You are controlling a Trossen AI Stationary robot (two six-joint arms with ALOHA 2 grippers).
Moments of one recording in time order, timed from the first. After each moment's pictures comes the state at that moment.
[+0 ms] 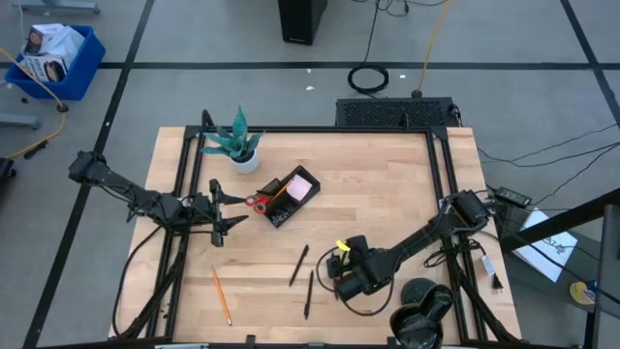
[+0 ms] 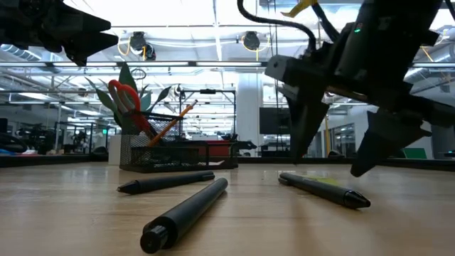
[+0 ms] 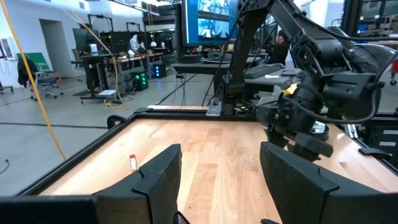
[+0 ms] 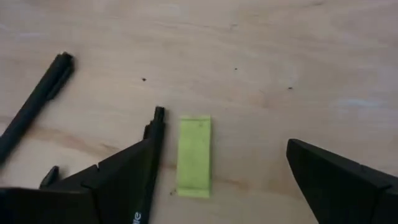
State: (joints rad) left arm -0.46 0.46 0.13 0.39 -0.58 0.05; right arm 0.52 1.99 1.29 -0.84 0.49 1.88
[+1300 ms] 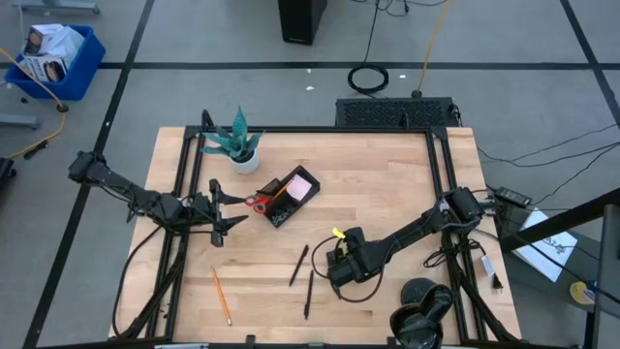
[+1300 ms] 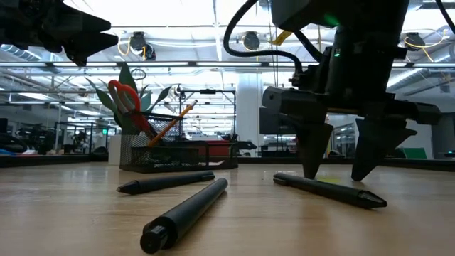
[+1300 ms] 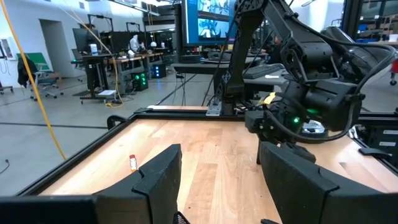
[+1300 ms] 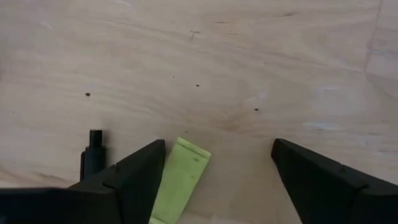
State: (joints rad) left arm -0.46 0.46 0.13 0.39 -0.58 0.05; right arm 0.43 2.03 1.30 -0.89 0.31 1.81
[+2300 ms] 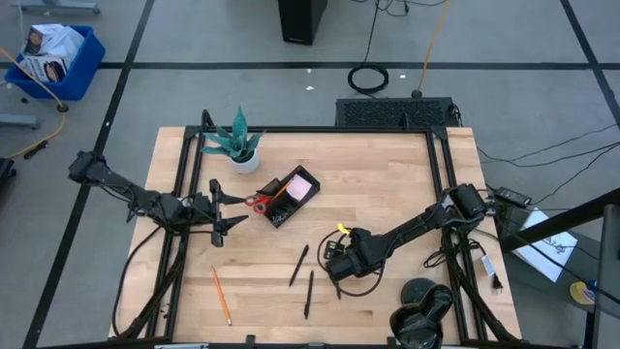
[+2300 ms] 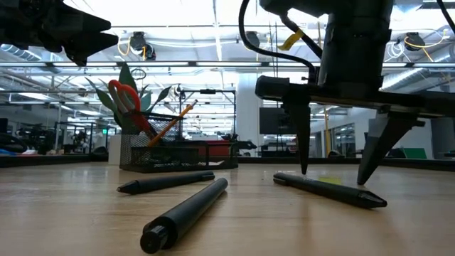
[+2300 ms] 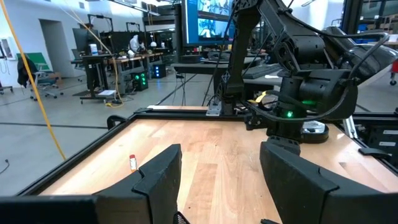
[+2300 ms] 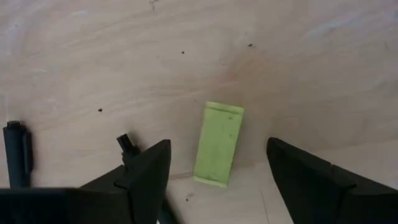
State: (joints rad) left arm -0.46 0.46 0.13 0.39 -0.58 0.05; right arm 0.42 1.98 1.29 -0.79 0.13 2.27
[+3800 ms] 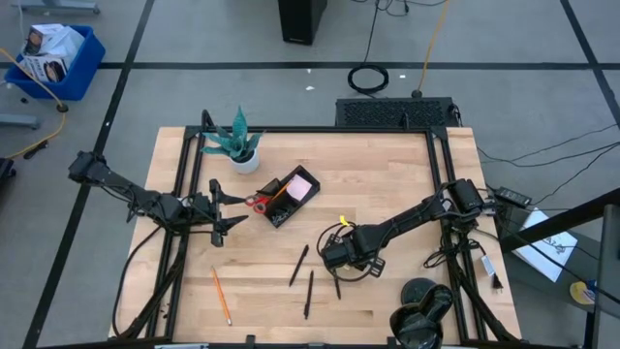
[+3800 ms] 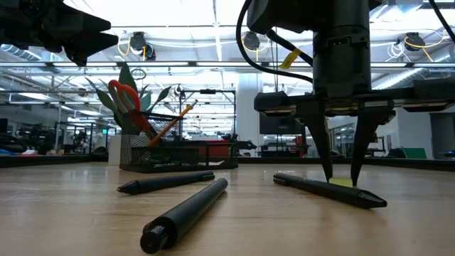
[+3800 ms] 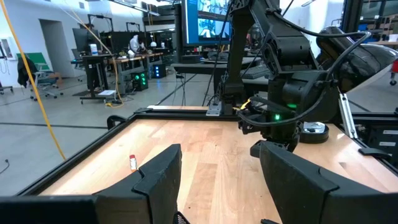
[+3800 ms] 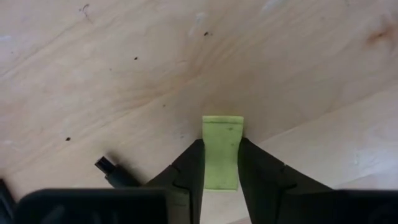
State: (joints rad) left arm -0.46 0.46 0.13 0.39 -0.58 0.05; right arm 0.32 1.98 1.29 -0.78 -0.03 2.40
